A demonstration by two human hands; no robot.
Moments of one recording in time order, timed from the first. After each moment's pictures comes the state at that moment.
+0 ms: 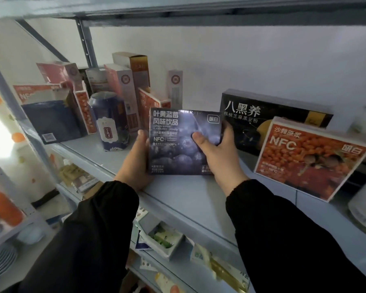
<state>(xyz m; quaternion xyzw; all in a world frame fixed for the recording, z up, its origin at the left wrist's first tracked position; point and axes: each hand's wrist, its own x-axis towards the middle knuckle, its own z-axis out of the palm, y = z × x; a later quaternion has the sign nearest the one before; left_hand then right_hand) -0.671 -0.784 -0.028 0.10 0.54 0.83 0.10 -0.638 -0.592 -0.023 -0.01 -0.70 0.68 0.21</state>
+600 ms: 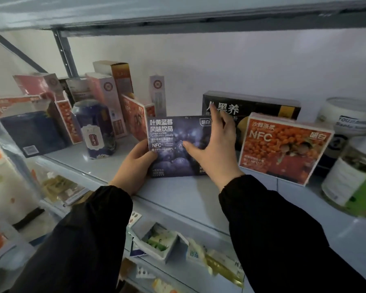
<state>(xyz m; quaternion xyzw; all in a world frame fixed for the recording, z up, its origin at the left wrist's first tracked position) -0.667 -0.778 -0.039 0.17 0.66 0.73 0.02 -0.604 -0.578 -0.002 -0.02 -0.87 0.35 0.35</state>
